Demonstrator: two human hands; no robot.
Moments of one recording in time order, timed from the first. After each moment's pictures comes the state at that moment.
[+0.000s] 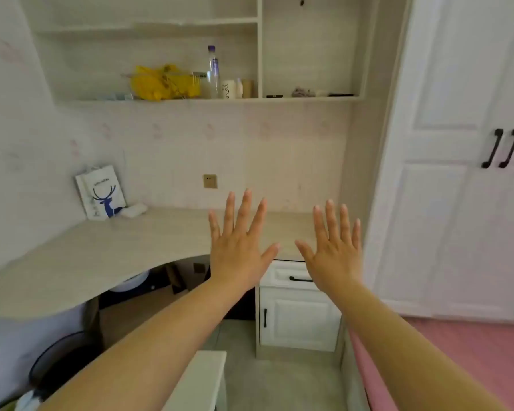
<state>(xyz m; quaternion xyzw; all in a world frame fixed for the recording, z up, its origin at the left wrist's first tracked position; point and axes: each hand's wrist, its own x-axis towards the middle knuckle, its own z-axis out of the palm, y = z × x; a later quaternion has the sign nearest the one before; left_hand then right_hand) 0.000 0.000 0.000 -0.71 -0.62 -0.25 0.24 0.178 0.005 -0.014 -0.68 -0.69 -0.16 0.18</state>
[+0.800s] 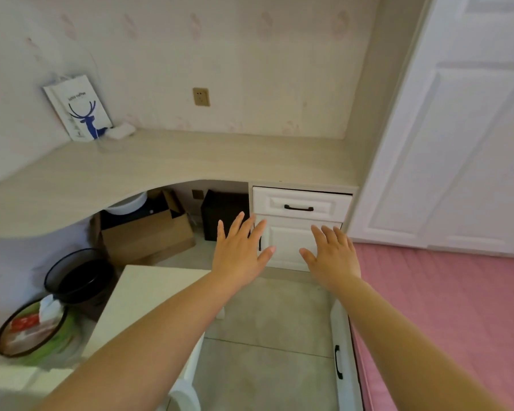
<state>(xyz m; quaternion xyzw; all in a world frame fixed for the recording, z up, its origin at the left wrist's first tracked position) 0.043 0.010 -0.157 -0.76 -0.65 -0.08 0.02 0.238 0.016 -0.163 -0.69 -0.72 0.08 0.04</state>
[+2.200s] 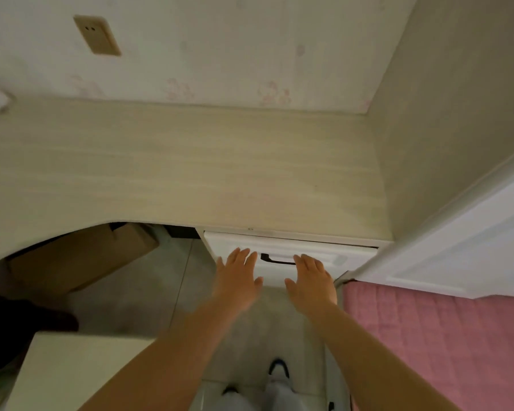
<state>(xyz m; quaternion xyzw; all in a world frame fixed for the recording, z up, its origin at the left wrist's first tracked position) 0.117 0.458 -0.340 -0.71 -0.67 0.09 -0.19 0.283 0.448 -0.318 -0.68 -0.68 0.26 -0.06</state>
